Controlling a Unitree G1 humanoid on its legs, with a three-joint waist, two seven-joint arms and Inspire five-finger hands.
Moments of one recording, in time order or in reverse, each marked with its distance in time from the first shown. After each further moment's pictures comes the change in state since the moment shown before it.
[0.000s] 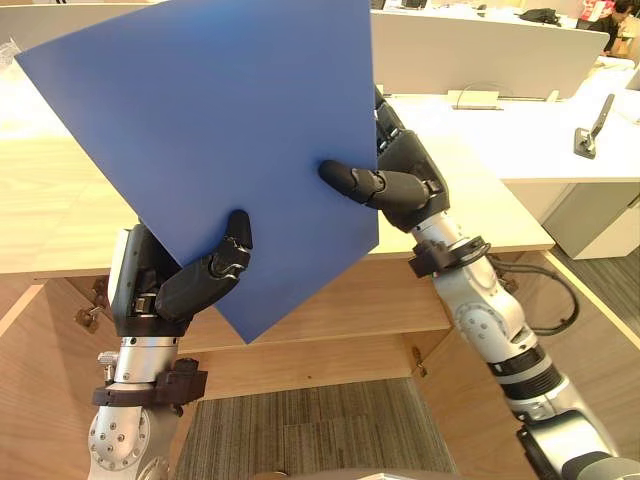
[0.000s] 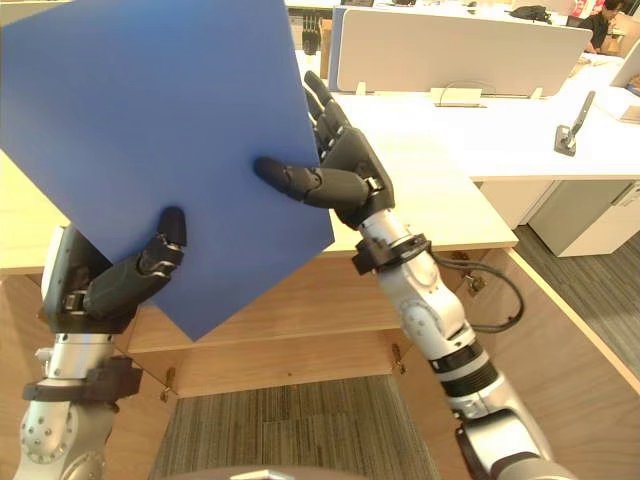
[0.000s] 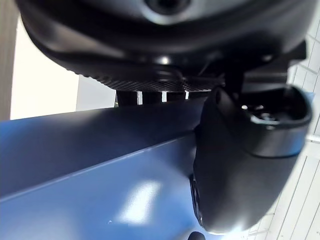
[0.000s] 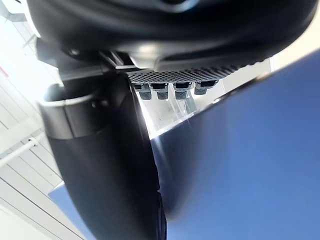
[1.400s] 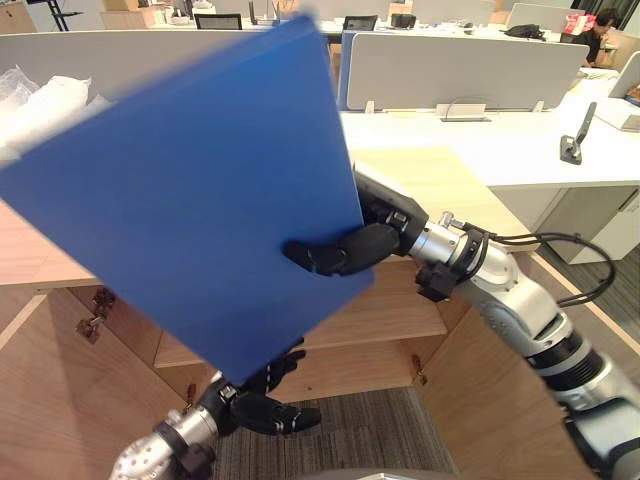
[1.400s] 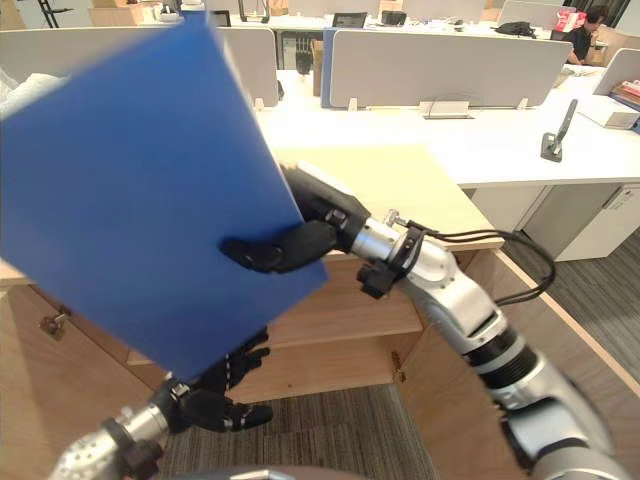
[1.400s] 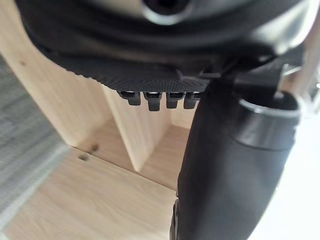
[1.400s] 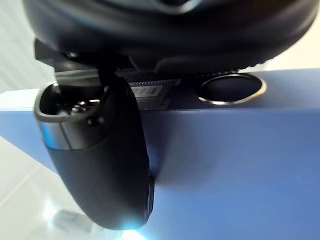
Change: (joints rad) left arm 0.036 0.183 -0.319 0.755 0.025 0.143 -0.426; right arm -0.020 -0.044 0.056 -0.168 -0.361 -0.006 0.270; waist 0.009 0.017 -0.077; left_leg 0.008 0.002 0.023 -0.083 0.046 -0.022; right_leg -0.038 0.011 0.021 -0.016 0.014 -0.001
